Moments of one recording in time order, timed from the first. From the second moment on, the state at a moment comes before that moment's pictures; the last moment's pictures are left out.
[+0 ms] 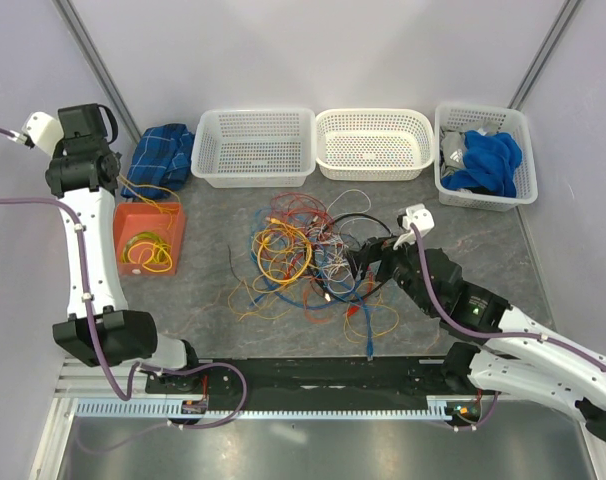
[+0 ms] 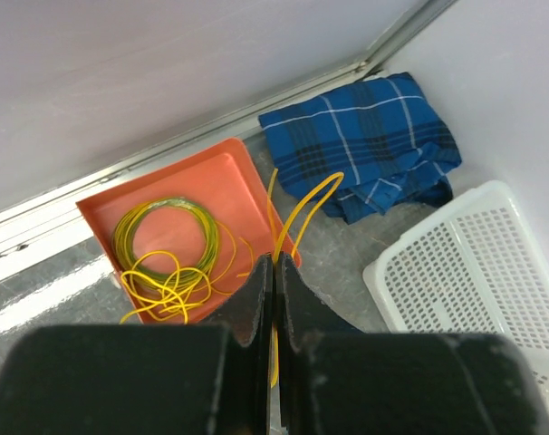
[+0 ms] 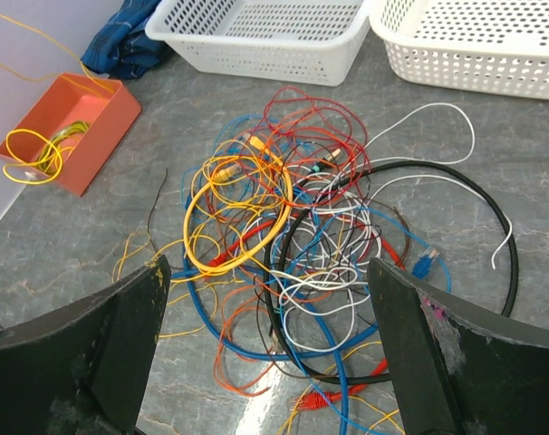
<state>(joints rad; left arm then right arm) 0.22 1.45 1.79 -0.97 -0.53 -0.75 0.97 0.76 0.73 -0.17 0.45 0.41</state>
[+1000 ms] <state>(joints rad) 0.37 1.48 1.26 -0.81 -0.54 -0.94 0.97 0.81 0.66 -0.12 0.41 0.45</state>
